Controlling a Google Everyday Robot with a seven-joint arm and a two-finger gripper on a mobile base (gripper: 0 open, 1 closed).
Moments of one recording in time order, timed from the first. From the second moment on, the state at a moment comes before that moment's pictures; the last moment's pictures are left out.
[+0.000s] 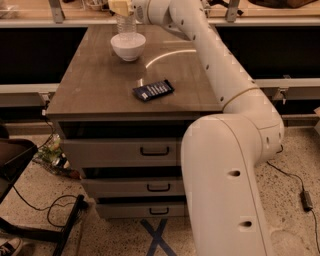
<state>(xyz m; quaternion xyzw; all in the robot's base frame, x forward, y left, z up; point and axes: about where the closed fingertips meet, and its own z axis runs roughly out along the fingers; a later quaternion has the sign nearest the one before) 0.906 0.102 1.014 -0.32 0.62 0.28 0.65</state>
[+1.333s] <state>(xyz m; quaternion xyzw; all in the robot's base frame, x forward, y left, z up) 0.917 0.113 0.977 -0.31 0.65 0.33 0.61</state>
